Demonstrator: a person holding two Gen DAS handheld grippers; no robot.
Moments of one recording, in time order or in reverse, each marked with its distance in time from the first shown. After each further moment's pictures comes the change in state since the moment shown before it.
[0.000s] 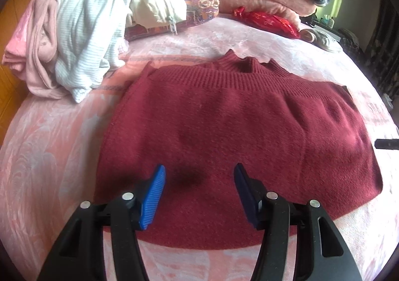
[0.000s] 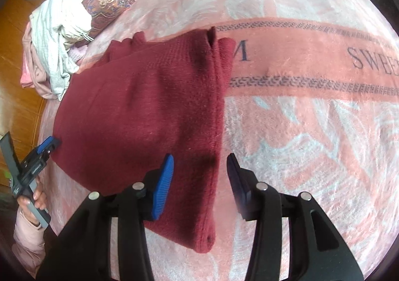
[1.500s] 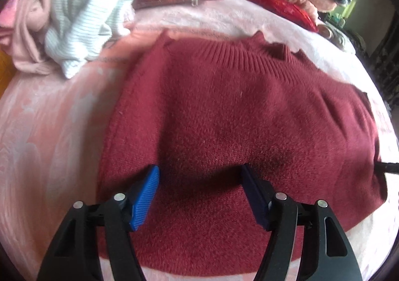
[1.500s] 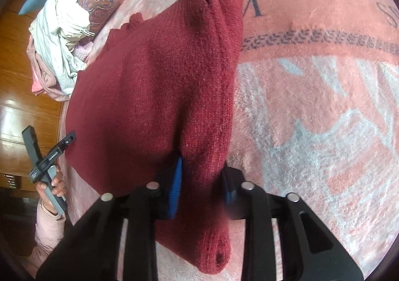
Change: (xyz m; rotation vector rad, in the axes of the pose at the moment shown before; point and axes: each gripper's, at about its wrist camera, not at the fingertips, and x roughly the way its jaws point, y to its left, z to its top) left arm 0.054 0.049 0.011 -0.064 0.127 -0.054; right arm 0.037 -0.009 -0.010 0.084 0.076 0.161
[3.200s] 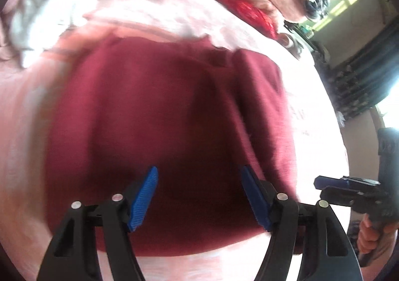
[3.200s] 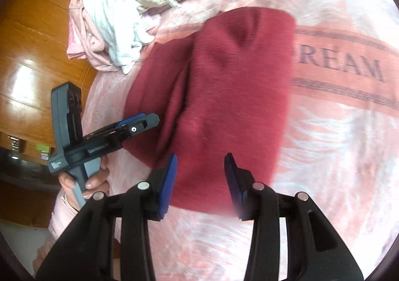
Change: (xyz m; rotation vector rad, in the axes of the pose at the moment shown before) left arm -0.024 -0.036 0.022 -0.090 0.085 -0.347; right arm 0.000 0.180 0.001 -0.193 0.034 0.067
